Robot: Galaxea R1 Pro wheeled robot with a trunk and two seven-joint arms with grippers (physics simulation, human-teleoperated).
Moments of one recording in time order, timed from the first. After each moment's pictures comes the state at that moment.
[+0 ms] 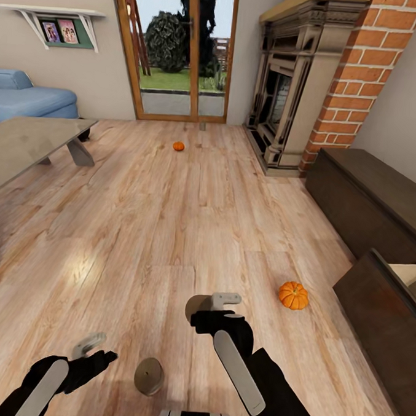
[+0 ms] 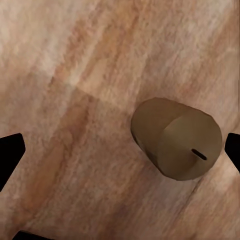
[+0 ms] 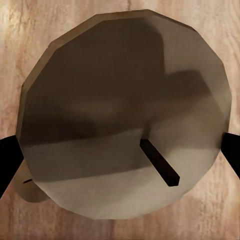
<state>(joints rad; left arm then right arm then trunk) -0.25 0.20 -0.02 -1.11 0.90 0.69 0.34 -0.46 0.15 0.56 -1.41 -0.66 0.85 -0.71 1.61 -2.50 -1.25</state>
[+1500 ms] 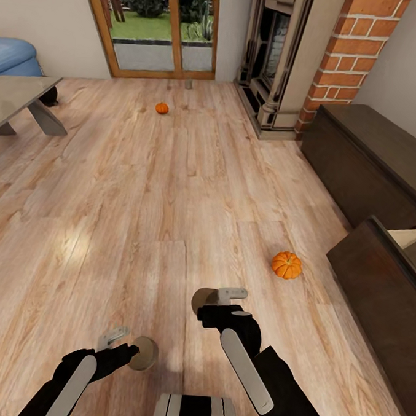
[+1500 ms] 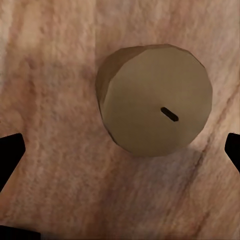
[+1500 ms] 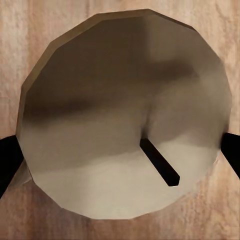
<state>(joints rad) -0.27 0.10 -0.08 -1.16 0.74 0.67 0.34 -0.46 0.11 0.55 -1.46 -0.64 0.85 -0.70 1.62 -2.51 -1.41</state>
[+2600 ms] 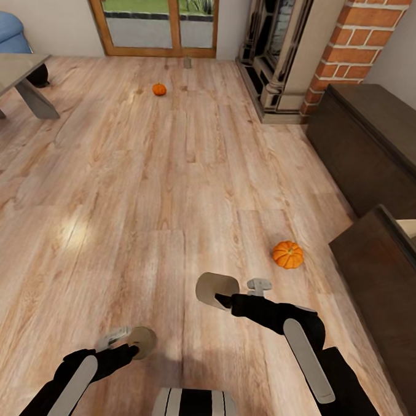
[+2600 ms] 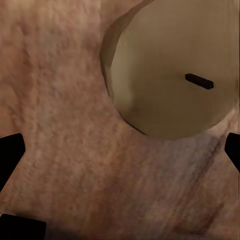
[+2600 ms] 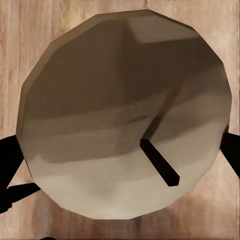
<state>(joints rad) -0.27 0.09 -0.08 -1.16 0.73 0.67 0.34 -0.43 -0.10 0.28 -1.57 -0.67 0.87 -0.01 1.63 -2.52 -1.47</state>
